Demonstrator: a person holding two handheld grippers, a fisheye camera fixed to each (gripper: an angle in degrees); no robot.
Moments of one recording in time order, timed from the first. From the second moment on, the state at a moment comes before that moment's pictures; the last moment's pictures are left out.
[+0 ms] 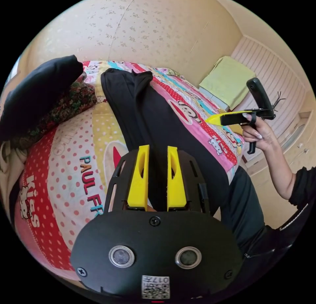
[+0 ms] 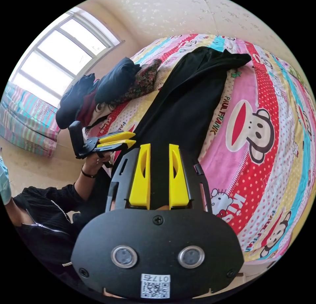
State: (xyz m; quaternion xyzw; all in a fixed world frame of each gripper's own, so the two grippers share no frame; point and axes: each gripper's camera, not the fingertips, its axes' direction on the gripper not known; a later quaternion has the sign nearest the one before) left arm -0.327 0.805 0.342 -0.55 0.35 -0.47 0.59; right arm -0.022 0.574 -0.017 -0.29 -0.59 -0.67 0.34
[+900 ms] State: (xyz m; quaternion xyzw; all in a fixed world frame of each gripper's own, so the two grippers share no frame) left arm -0.354 0.881 0.348 -0.53 0.40 -0.53 0.53; right arm -0.294 0.561 0.033 -0.35 -0.68 -0.44 0.48
